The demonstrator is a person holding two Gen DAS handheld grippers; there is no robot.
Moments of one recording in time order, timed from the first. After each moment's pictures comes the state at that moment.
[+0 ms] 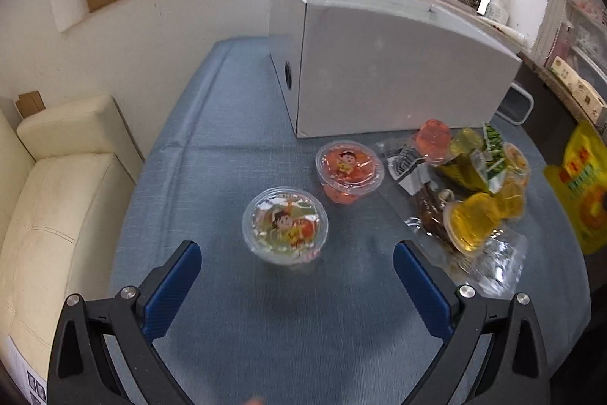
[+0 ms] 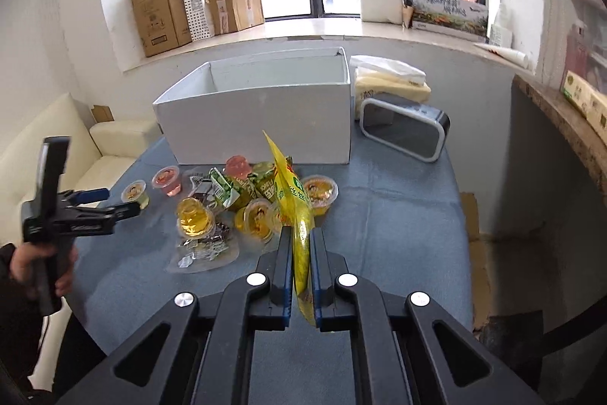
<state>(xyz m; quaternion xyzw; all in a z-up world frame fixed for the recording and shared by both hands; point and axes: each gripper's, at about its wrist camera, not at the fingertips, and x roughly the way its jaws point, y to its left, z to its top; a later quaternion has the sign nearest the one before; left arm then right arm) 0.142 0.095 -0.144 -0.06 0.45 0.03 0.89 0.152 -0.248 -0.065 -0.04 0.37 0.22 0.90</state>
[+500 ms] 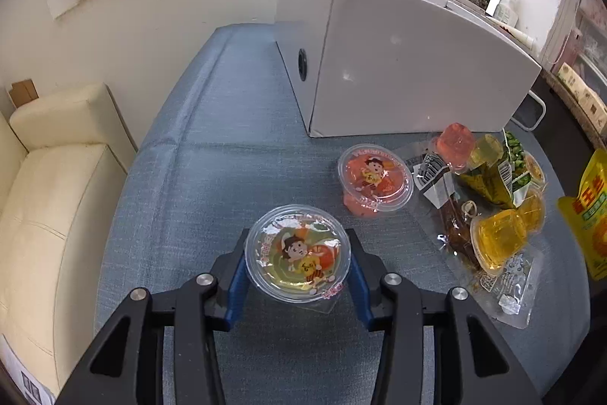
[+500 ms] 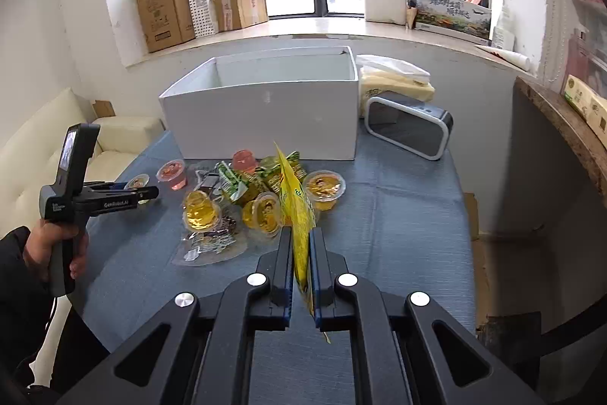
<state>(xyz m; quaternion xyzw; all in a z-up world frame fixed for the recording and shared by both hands) 0.161 0.113 -0.158 -0.08 0.46 0.03 0.89 0.146 -0.237 -0.067 -0.05 0.37 0.23 0.90</state>
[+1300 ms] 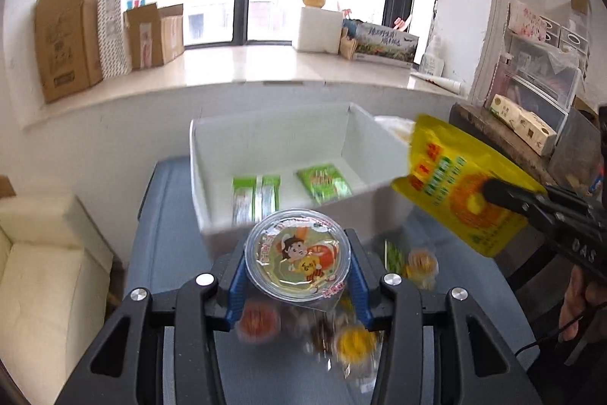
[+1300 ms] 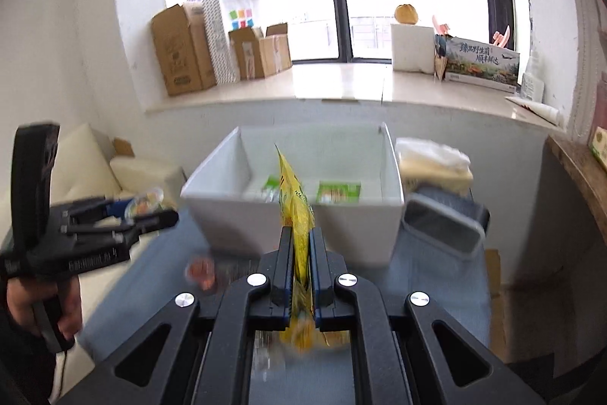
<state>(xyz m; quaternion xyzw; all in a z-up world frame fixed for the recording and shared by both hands) 0.191 0.051 -0.009 -0.03 0.34 -0.06 0.94 0.238 -0.180 0.010 0.00 0.31 0.27 0.91</state>
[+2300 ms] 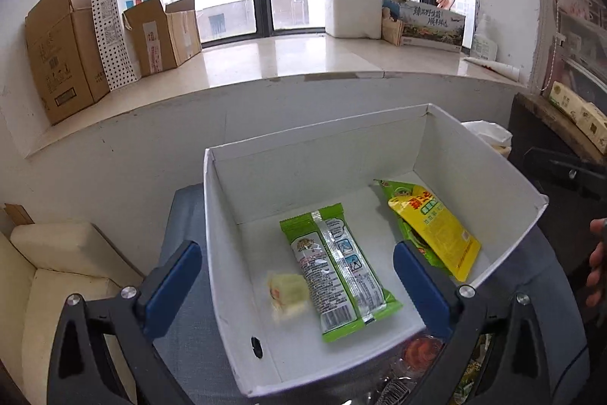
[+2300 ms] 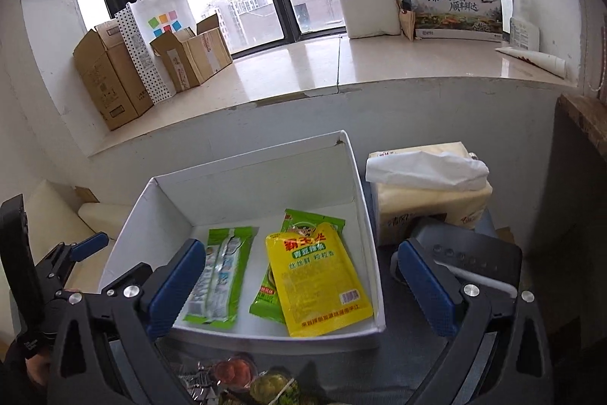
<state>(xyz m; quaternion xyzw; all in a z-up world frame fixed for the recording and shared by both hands) 0.302 0.070 -0.049 0.02 0.35 0.01 0.94 0.371 -0.177 -0.030 0.06 0.37 0.21 0.90</state>
